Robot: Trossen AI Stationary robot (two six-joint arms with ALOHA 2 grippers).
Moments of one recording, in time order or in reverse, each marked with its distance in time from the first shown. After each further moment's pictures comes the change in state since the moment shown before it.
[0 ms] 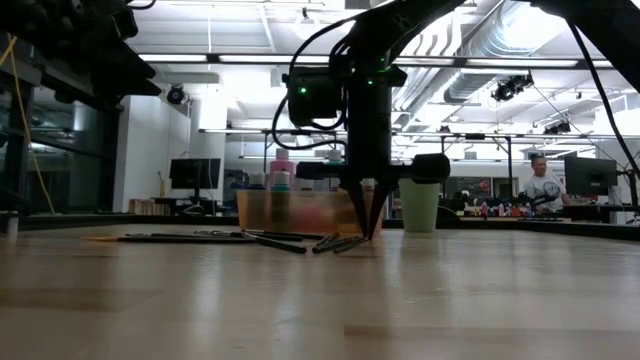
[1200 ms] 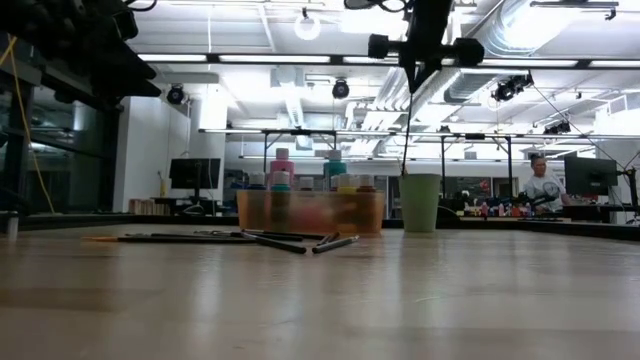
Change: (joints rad) left arm 0.000 0.001 0.000 -0.003 -0.006 -0.016; right arm -0.171 -0.579 -0.003 -0.200 0.905 -0.364
